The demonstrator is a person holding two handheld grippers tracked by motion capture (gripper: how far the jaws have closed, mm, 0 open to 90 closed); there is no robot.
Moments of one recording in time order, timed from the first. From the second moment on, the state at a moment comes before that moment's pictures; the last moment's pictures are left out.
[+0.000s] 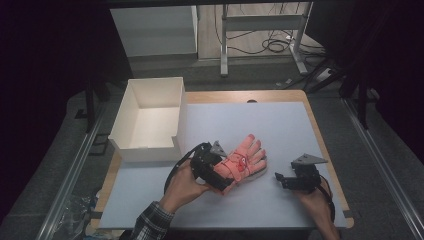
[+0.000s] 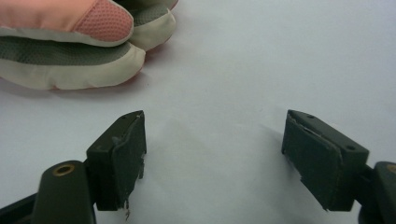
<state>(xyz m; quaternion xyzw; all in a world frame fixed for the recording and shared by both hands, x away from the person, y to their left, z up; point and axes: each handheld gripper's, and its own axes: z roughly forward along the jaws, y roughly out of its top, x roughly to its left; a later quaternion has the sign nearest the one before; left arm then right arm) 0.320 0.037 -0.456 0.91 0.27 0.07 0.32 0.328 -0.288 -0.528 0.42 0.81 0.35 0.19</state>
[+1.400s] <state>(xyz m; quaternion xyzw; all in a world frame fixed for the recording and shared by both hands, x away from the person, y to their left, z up) 0.337 0.017 -0.512 0.92 0.28 0.04 0.27 0.328 -0.285 -0.530 0.41 0.82 0.34 0.20</state>
